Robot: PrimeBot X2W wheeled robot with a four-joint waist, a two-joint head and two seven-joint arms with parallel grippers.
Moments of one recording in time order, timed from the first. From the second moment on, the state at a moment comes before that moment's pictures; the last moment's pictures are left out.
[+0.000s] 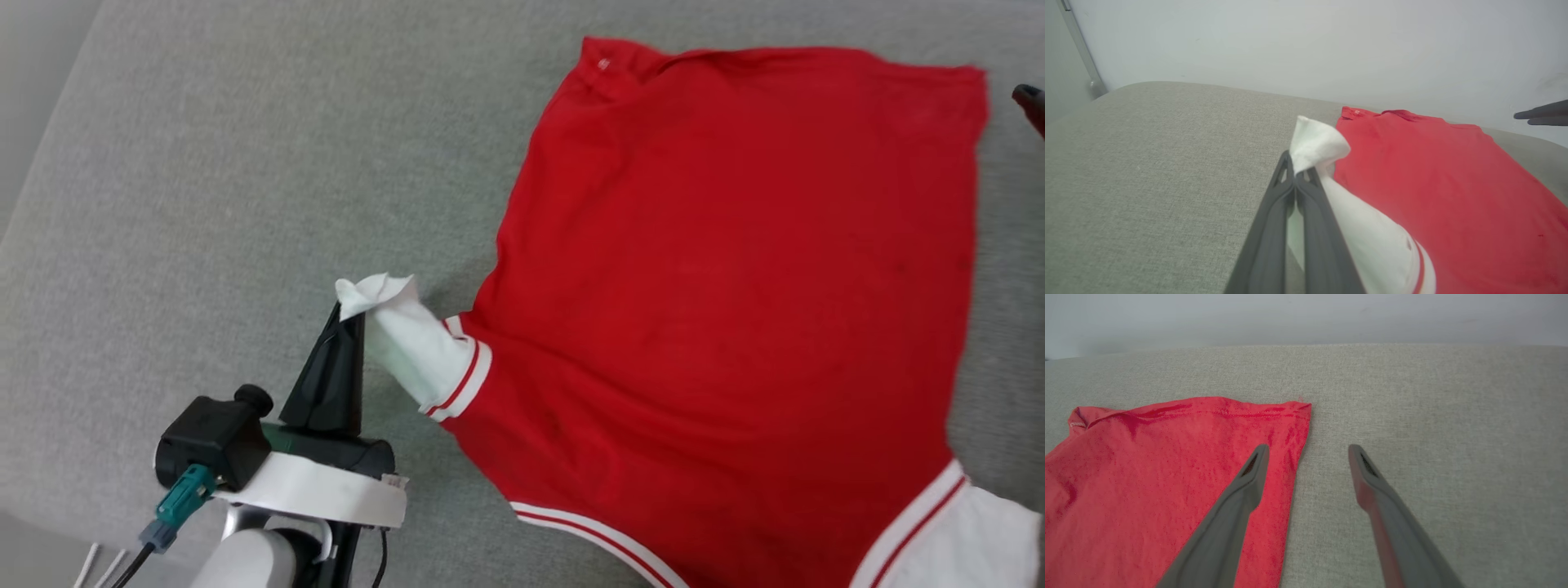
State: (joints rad) left arm -0.13 0.30 -0.33 -0.14 -0.50 0.12 -0.22; right arm -0.91 -0.37 -0.15 0.59 0.33 0.13 0.72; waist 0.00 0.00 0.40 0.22
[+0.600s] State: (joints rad) left arm -0.21 0.24 -0.35 -0.03 -0.49 0.06 -0.26; right arm -1.07 -0.34 -0.30 0.75 0.17 0.13 0.97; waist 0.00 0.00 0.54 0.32
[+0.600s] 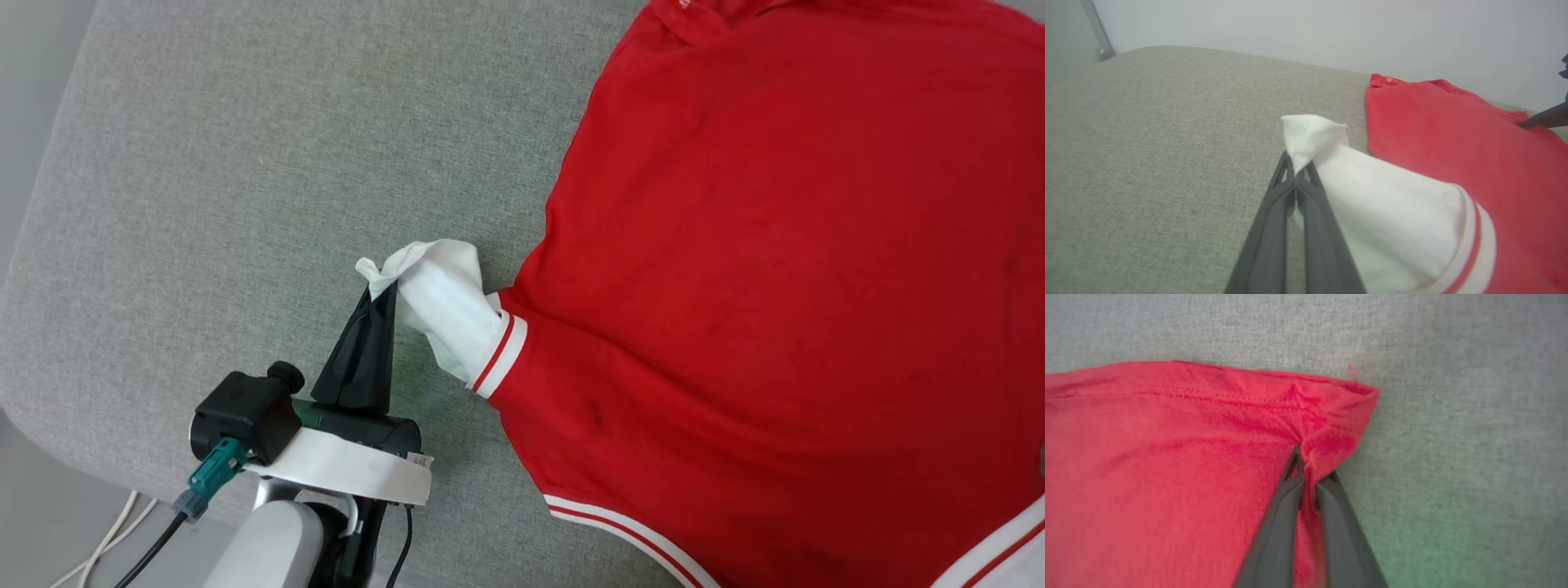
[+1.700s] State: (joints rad) left arm 0.12 0.38 -0.25 -0.07 -0.53 0.19 -0.10; right arm 0.06 -0.40 -0.05 0.02 0.41 0.13 1.13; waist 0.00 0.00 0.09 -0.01
